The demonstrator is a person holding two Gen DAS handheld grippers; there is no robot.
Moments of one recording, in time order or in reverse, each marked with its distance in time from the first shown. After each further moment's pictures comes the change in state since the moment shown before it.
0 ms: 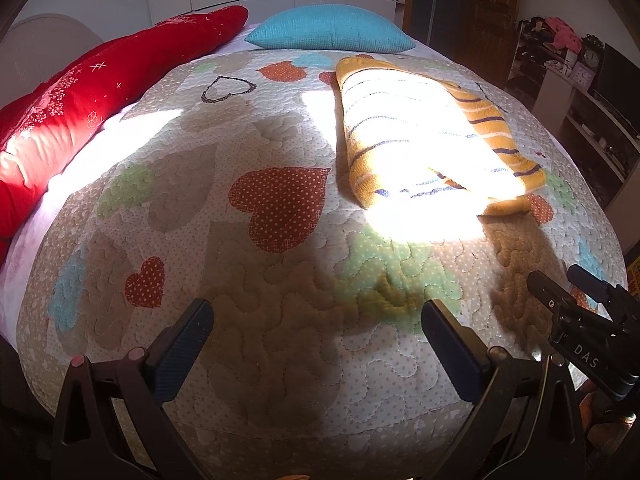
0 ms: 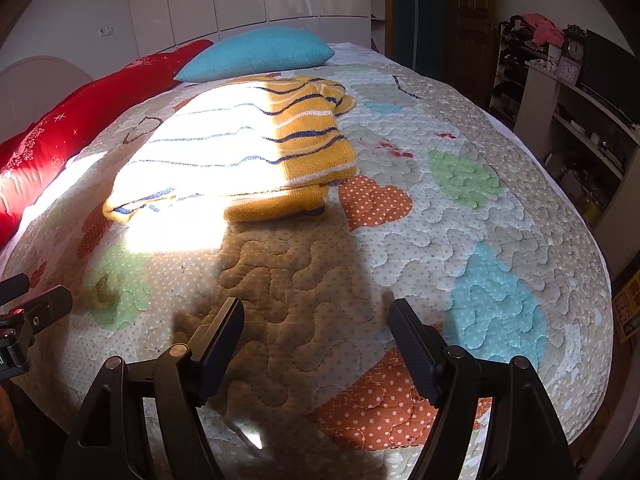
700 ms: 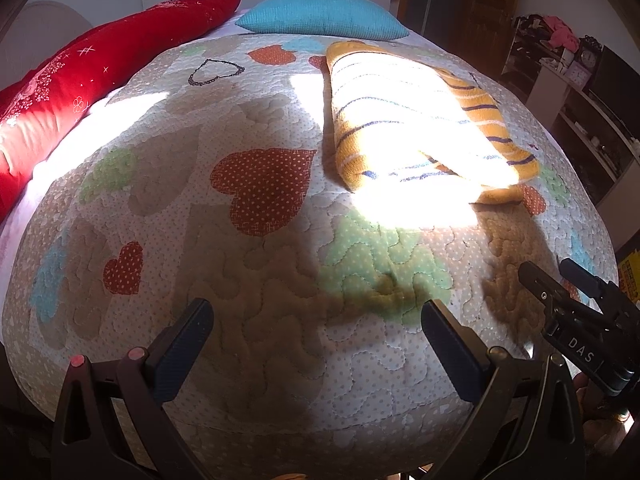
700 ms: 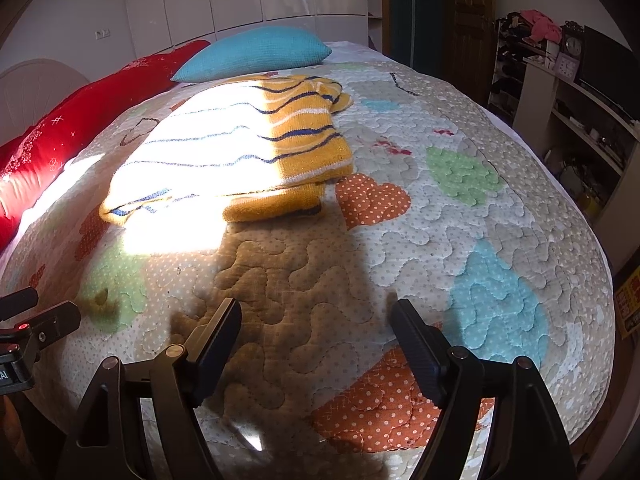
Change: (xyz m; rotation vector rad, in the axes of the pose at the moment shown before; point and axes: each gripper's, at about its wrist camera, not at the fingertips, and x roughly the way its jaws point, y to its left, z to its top) left arm 0.008 -0.001 -0.003 -0.012 0.049 -0.048; right arm 0.002 -0.003 0.000 0.012 0.003 0.001
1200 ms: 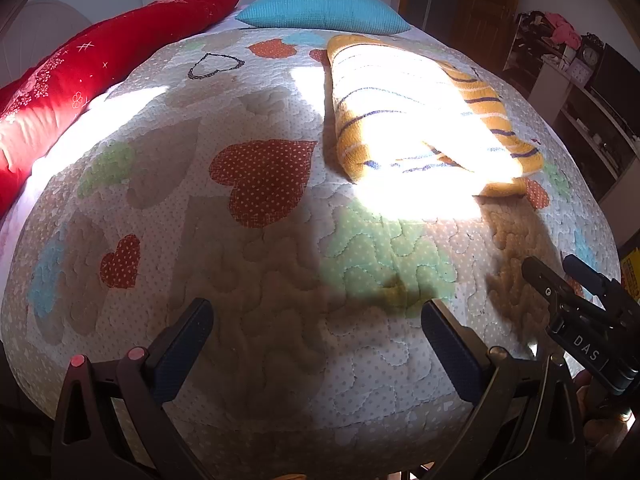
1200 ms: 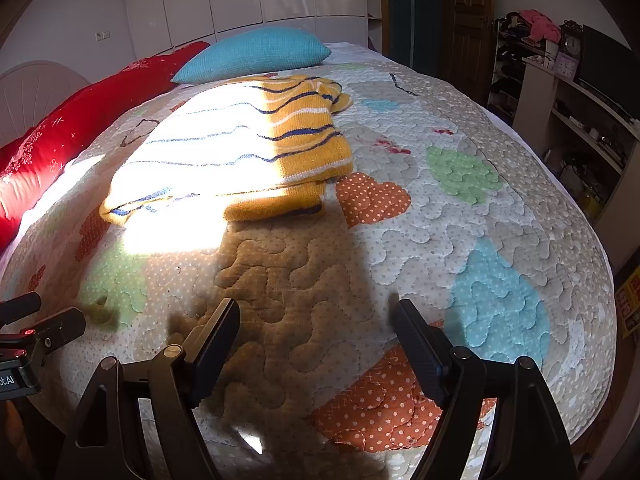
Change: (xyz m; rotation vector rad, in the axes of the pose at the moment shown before) left arm 0.004 0.000 -0.003 0.000 0.015 0.005; right arm -0.001 0.001 -0.002 0.004 -0.004 0.000
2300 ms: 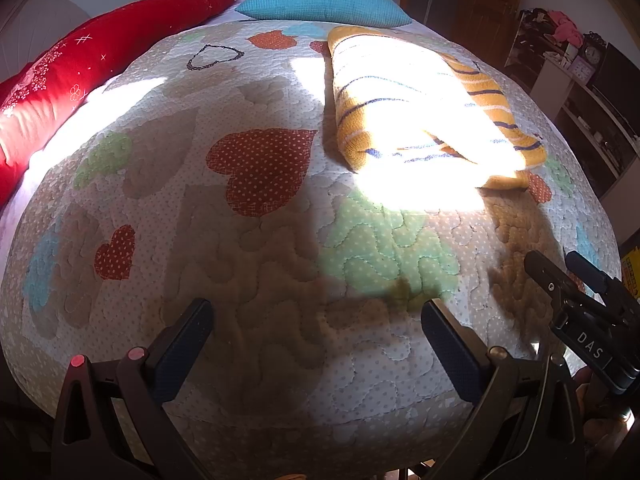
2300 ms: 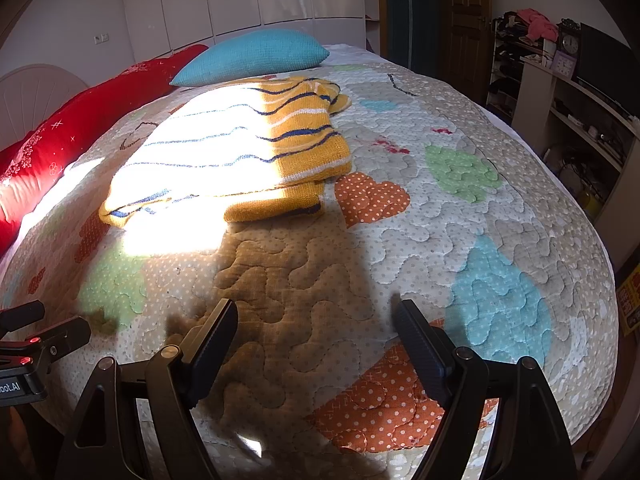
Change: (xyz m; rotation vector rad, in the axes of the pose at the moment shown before) left arm 0.005 0.001 -0.004 -0.005 0.026 -0.006; right arm 0.000 0.001 -0.002 0.008 -0.006 -0.001
